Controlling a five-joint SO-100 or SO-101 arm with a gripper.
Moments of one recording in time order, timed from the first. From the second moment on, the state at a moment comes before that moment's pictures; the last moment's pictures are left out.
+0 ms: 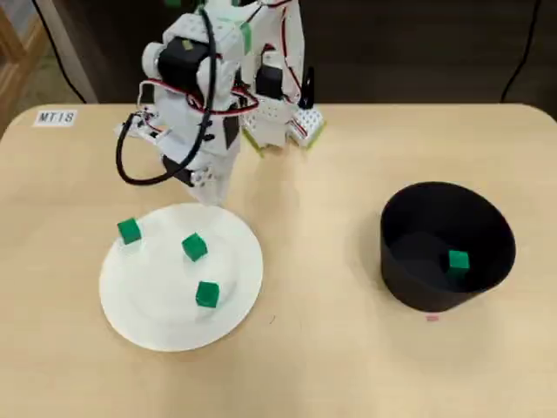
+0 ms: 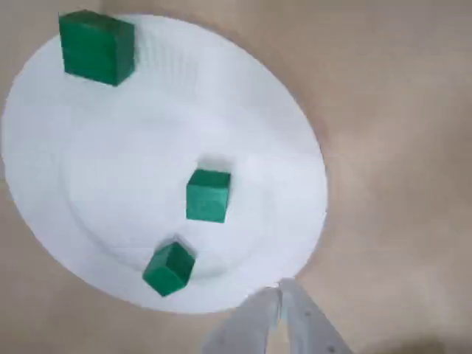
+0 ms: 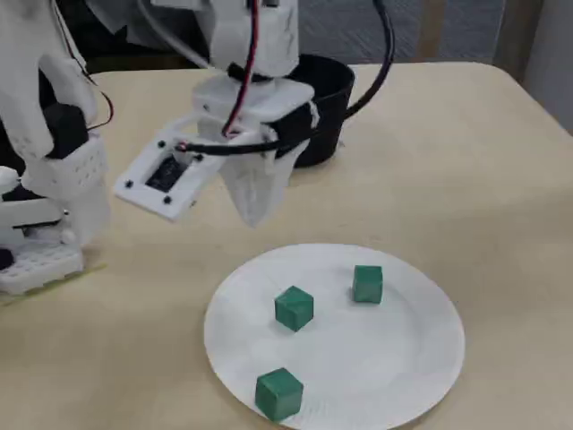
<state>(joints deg) 25.8 99.5 94.3 88.3 11.9</state>
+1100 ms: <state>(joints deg) 27.7 96.1 116.8 59.0 10.5</state>
